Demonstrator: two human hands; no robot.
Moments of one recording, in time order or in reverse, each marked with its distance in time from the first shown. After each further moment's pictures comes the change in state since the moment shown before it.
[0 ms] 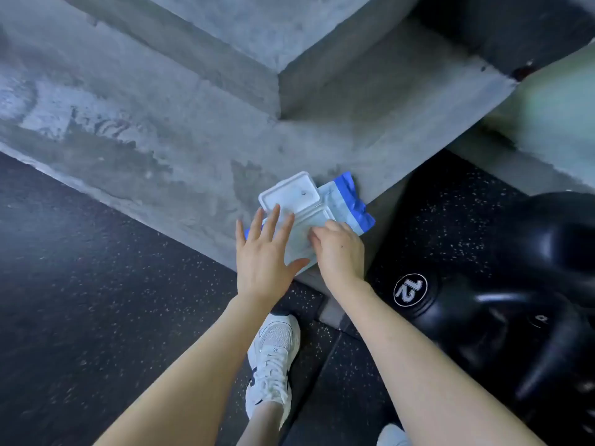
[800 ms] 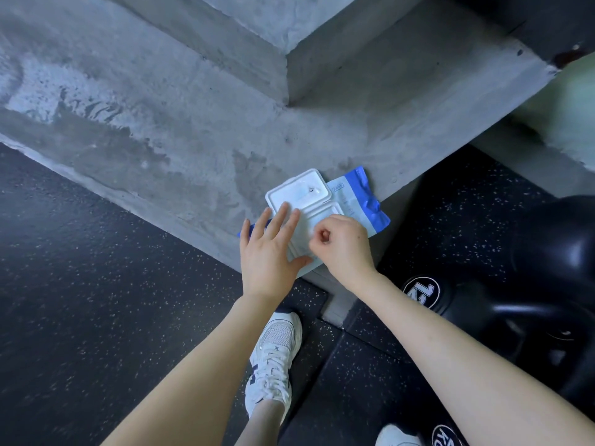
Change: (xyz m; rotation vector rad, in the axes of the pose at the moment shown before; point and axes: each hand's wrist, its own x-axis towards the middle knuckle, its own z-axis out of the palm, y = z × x) left_hand 0.008 -0.006 0.028 -0.095 0.091 -0.058; right_hand 0.017 0.010 0.004 0.356 0.005 -0.108
